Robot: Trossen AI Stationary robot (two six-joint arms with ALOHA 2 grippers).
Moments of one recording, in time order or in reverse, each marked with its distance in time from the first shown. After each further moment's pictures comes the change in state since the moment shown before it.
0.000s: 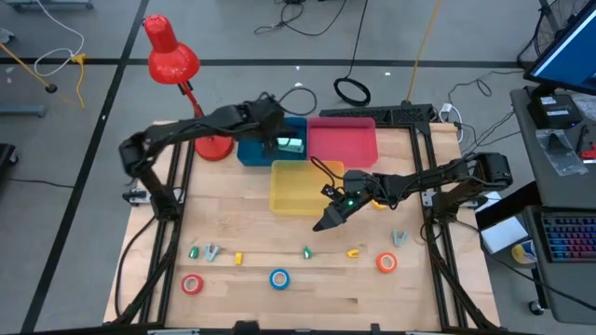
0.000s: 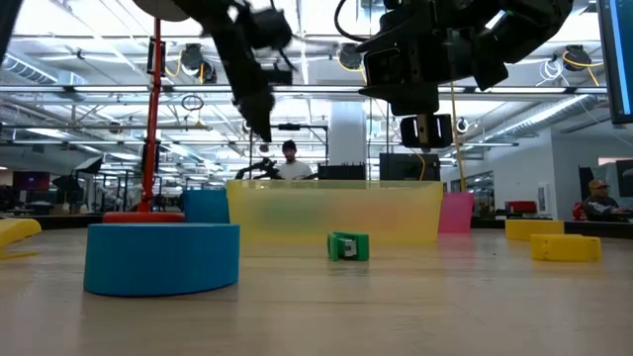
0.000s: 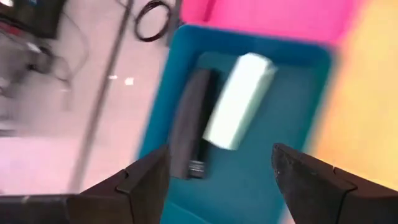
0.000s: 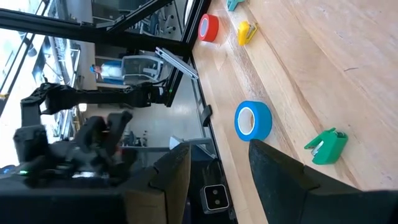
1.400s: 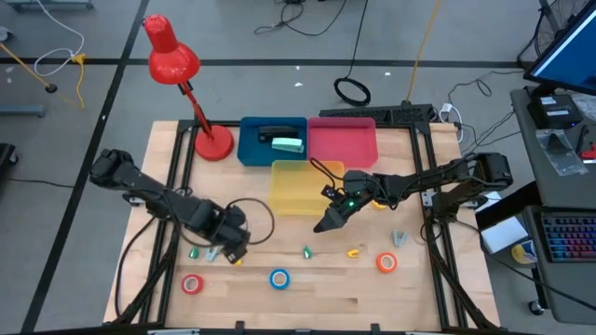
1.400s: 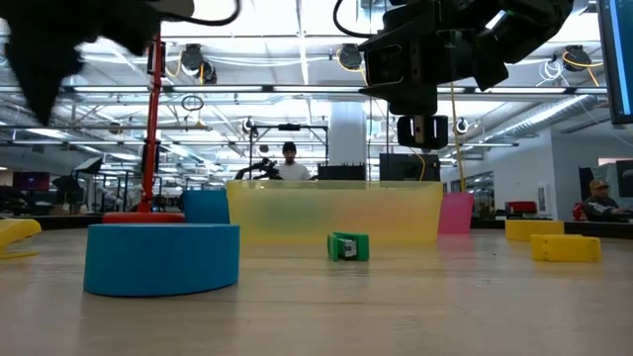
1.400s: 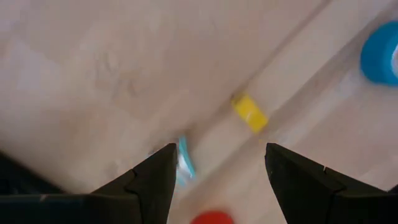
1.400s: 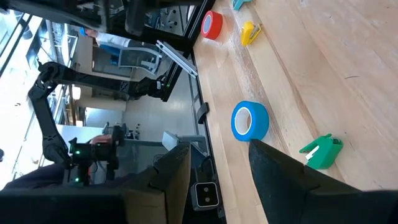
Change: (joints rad) left arm -0.916 -0.207 -0.326 -0.401 0.279 -1.504; right arm 0.003 0.000 0.000 -0.002 -0.007 -0.082
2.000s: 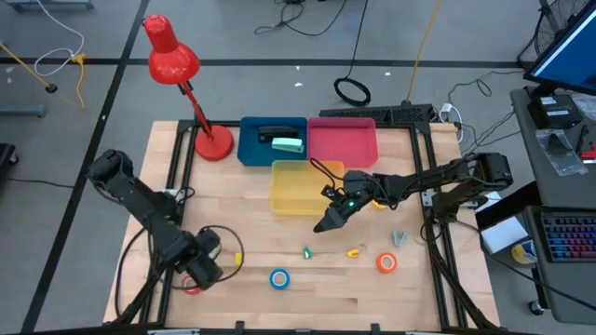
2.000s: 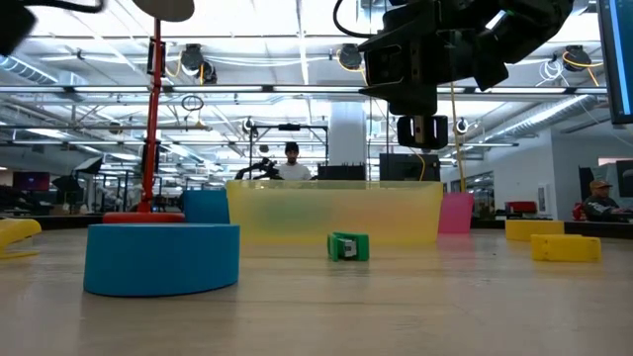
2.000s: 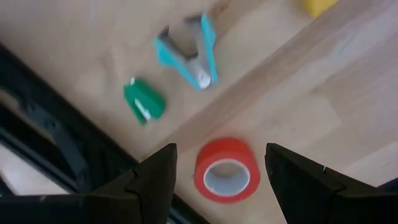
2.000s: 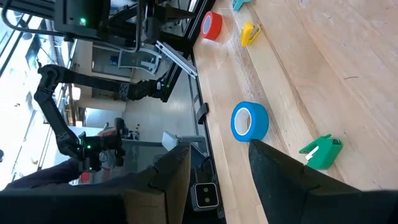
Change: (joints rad) left arm -0.344 0.000 -0.097 -0.001 0.099 -0.452; right arm 0.000 0.000 0.000 0.000 0.002 0.000
